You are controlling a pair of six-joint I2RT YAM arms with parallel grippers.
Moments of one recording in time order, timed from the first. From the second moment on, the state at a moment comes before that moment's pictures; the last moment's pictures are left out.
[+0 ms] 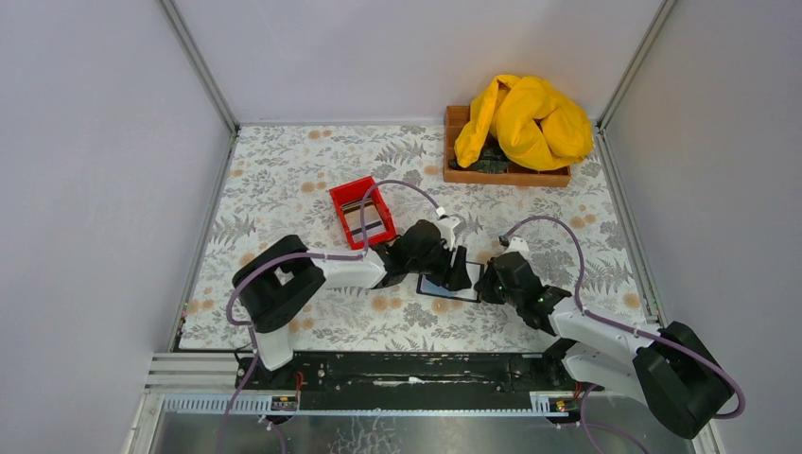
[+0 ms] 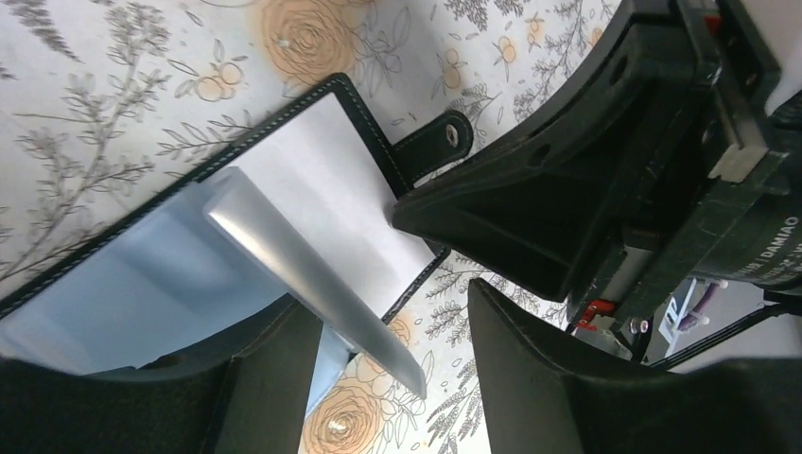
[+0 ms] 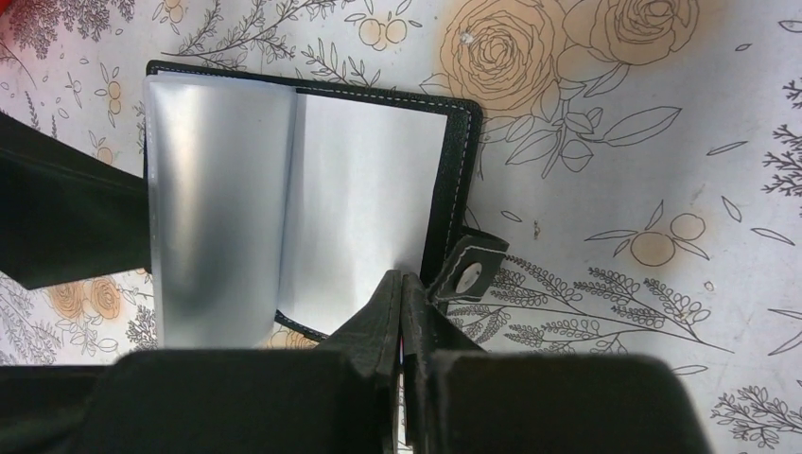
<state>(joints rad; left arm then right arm) -0.92 1.80 0.94 0.26 0.31 -0.53 0.64 1.04 0.26 0.02 0.13 0.72</state>
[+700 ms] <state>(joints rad) -0.94 1.89 0.95 0.34 0.33 -0.57 0.64 0.78 0.27 -0.22 0.13 0.70</state>
